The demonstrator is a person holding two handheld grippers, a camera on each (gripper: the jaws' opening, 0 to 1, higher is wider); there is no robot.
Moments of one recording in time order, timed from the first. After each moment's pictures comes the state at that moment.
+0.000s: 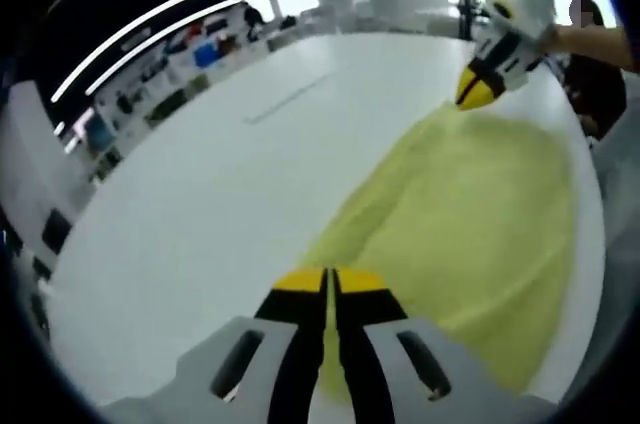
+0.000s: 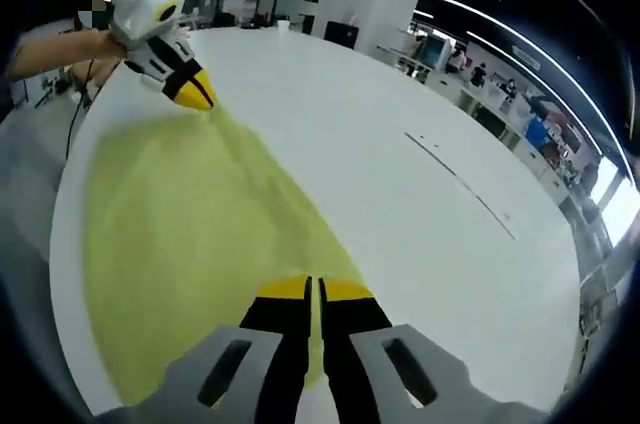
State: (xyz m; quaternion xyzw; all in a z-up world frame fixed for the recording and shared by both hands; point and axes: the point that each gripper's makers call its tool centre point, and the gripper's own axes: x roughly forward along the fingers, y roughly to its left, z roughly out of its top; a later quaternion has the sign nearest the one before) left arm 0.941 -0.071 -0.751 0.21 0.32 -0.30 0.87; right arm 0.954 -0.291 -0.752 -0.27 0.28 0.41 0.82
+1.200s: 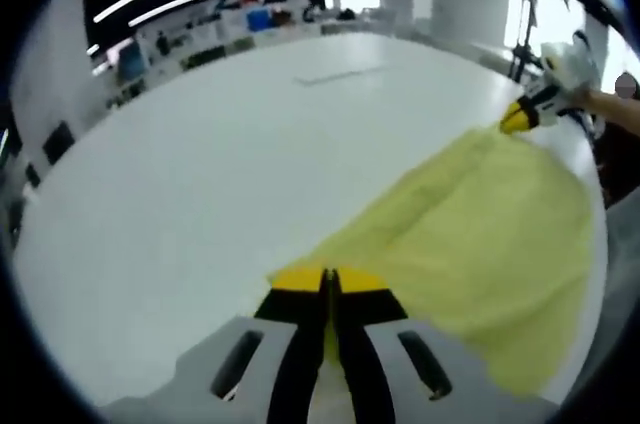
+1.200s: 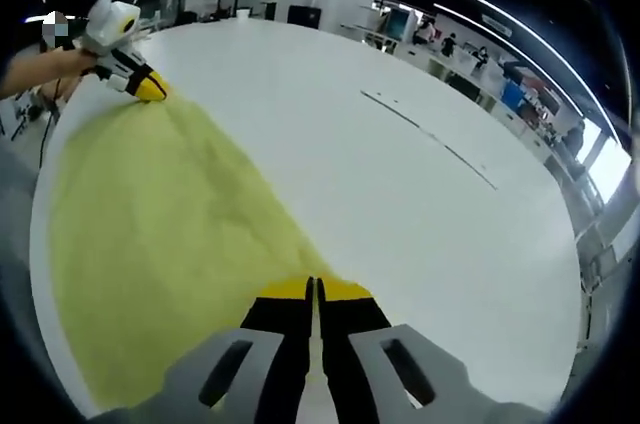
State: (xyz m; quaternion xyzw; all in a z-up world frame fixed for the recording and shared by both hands) left arm 0.945 -0.027 -0.763 0.11 0.34 -0.23 0.90; right arm 0.971 -0.338 -0.762 -0.25 0.31 0.35 0.85
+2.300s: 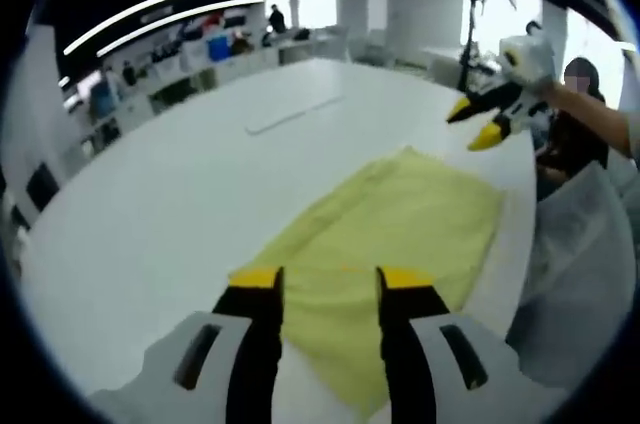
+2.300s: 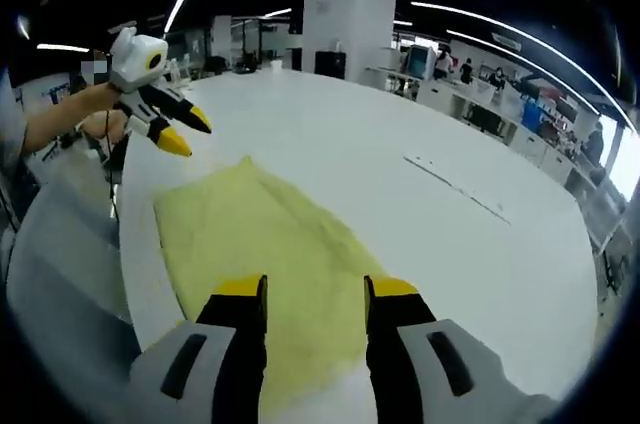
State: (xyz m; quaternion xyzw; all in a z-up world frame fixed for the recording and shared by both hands) left arm 0.858 -0.070 -0.671 0.14 0.31 -0.32 0.89; right arm 0.877 -0.293 -0.663 -0.16 0.24 0.43 0.85
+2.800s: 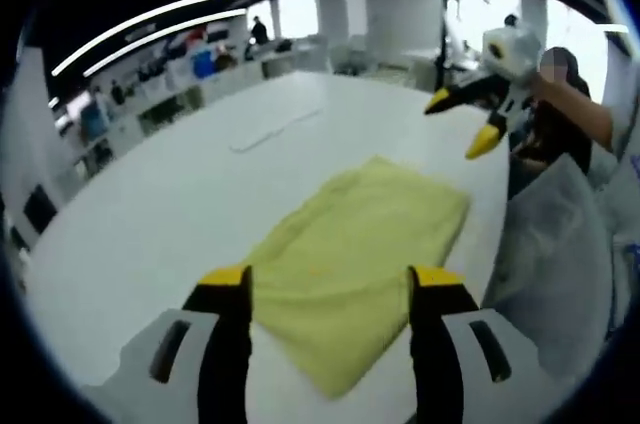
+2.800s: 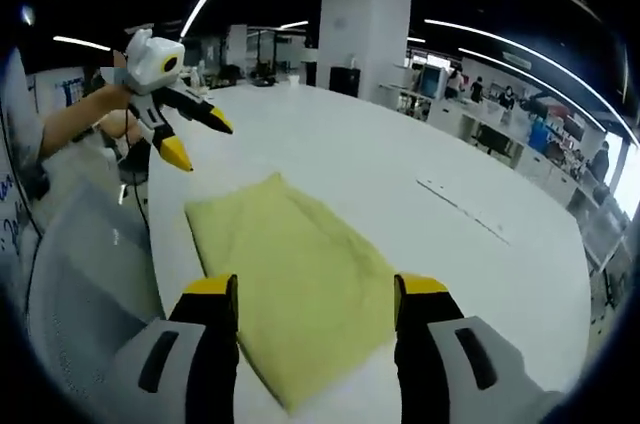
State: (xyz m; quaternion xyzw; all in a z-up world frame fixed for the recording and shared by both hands) left arm 0.816 -0.081 -0.638 0.13 0.30 -0.35 0.88; right arm 0.835 -0.290 -0.635 -0.18 0.22 0.45 0.85
